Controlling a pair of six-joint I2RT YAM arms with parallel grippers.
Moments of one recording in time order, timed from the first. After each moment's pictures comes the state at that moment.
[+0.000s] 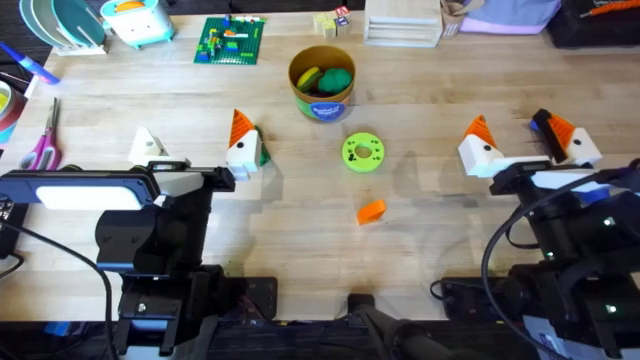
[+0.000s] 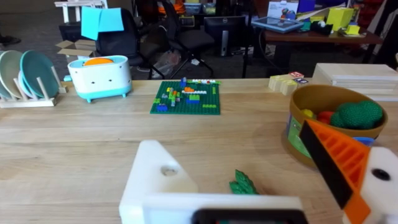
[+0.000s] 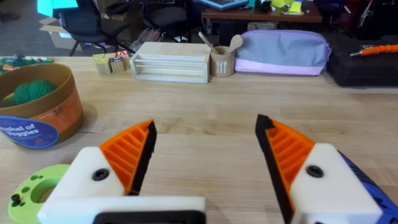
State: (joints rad) left arm -0.01 0.00 0.01 -0.02 0.00 -0.01; right arm 0.00 0.00 0.01 -0.10 -0.02 0.00
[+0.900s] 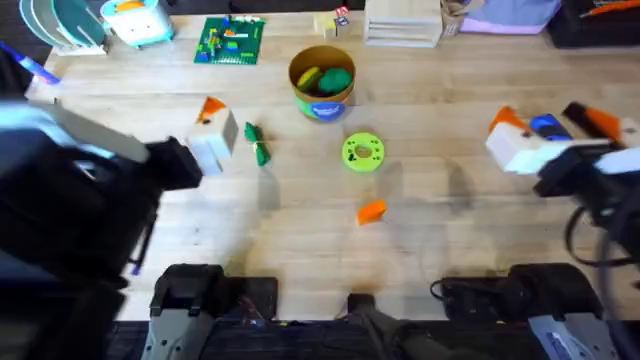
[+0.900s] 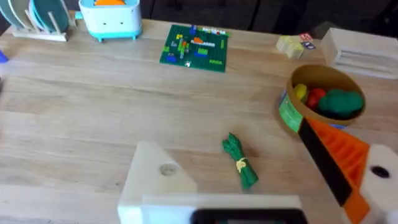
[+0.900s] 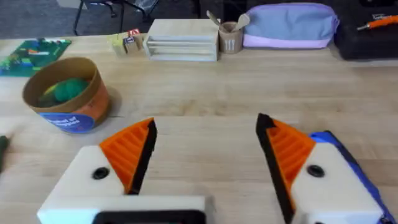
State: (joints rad) left arm -0.01 0.31 0.58 -0.63 -0.05 -0.13; right arm 0.00 0.20 0.46 -0.55 -0.05 0.06
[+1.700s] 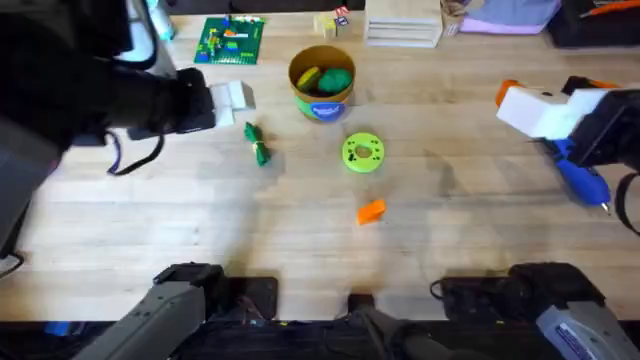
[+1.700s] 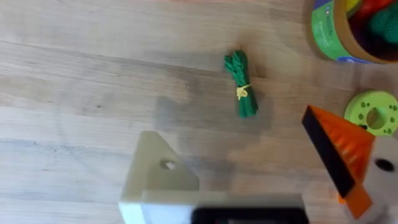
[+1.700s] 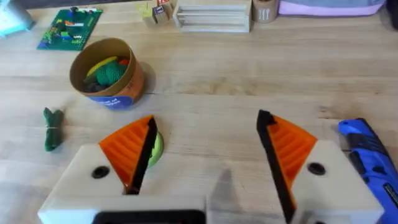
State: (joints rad) left arm -0.01 1.05 1.04 -1.00 0.02 -0.21; right arm 0.00 0.56 0.83 -0.77 -0.18 0.09
